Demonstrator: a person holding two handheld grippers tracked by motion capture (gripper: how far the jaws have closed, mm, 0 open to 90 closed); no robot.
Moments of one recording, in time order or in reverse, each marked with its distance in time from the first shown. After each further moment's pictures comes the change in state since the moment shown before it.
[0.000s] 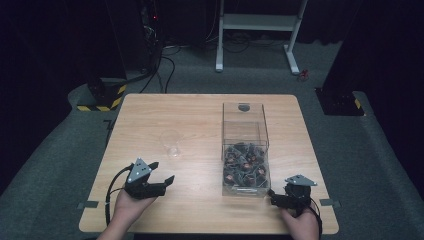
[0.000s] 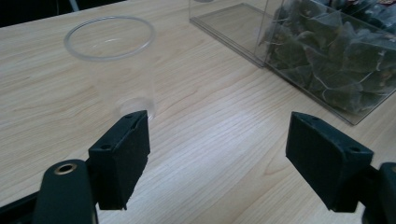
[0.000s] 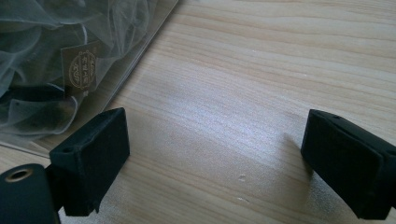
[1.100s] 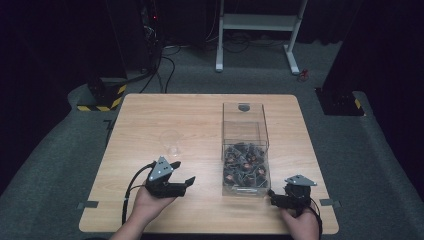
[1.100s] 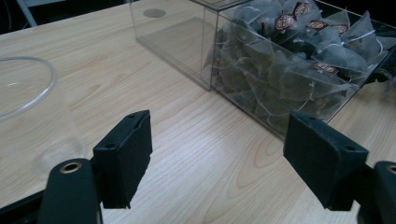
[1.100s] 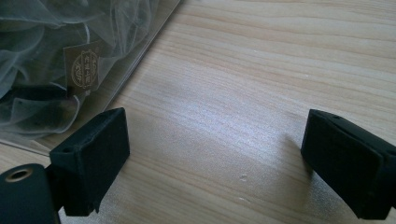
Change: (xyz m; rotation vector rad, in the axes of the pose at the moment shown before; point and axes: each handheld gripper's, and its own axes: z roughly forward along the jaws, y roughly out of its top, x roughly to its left) left arm -0.041 0.027 0.029 -0.015 -0.115 0.047; right arm 0.000 0.000 0.000 -0.002 0.003 -0.007
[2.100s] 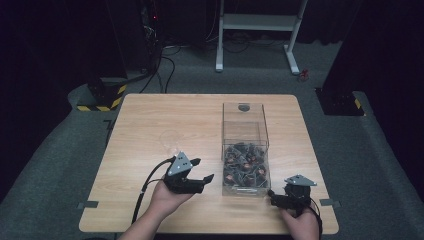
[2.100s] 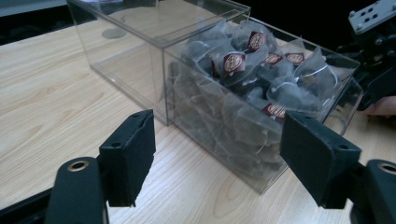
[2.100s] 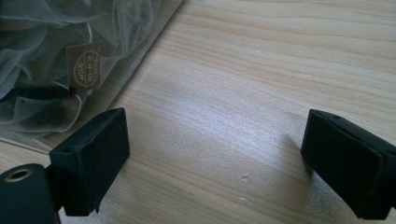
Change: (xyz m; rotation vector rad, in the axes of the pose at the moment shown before) left arm -0.025 0.030 0.031 -0.023 -0.096 0.024; right arm 0.000 0.000 0.000 0.001 0.005 0.001
